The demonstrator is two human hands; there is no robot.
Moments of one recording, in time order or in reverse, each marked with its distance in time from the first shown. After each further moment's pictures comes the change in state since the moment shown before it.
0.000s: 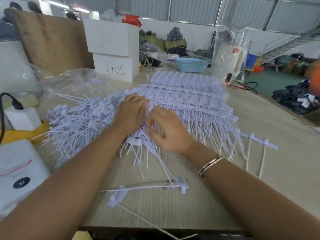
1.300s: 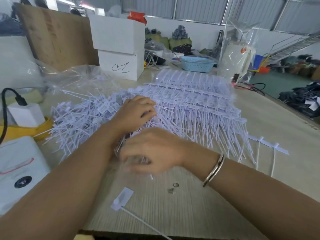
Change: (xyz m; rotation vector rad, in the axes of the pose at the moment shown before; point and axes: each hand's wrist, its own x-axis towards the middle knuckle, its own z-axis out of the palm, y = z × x) left_hand 0.001 -0.023 -0.004 -0.001 -0.079 0.237; right_hand 0.017 -0.050 0.003 -0.005 -0.493 -0.366
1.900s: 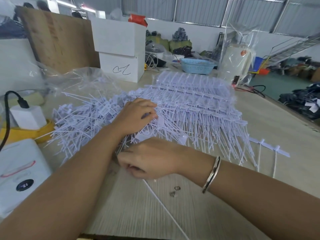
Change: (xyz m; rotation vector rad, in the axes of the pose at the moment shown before) left_hand 0.002 0.001 -0.002 -0.022 -0.027 -0.023; right_hand 0.008 -0.007 0.009 -0.082 -0.289 0.081
